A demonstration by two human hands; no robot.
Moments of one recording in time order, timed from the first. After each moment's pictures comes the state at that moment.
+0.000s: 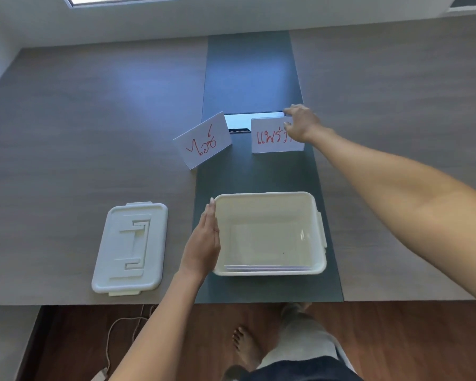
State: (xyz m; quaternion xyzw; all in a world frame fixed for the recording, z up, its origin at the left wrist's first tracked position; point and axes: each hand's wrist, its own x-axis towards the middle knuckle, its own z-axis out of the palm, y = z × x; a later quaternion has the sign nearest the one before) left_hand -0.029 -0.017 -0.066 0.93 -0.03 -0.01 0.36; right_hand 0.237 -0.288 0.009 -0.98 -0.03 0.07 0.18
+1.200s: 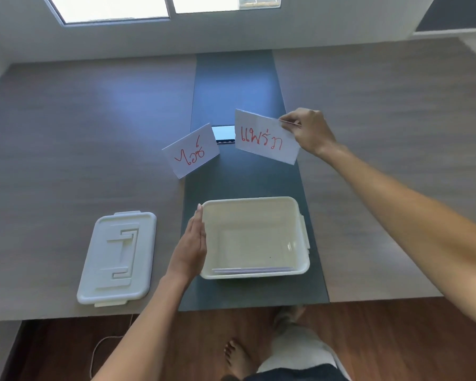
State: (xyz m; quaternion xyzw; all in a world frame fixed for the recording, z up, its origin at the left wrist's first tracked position) left_hand -0.029 -0.015 -0.063 0.92 0.00 -0.05 0.40; right_hand 0.168 -0.322 0.070 -0.94 -0.08 -0.08 0.31
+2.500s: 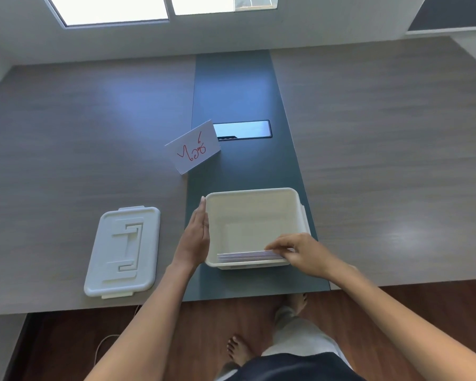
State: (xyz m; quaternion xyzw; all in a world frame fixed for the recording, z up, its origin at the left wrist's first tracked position) left_hand -0.028 -0.013 -0.065 0.90 0.01 -0.05 0.44; right_hand -0.073 -0.293 -0.017 -0.89 -0.13 0.21 0.38
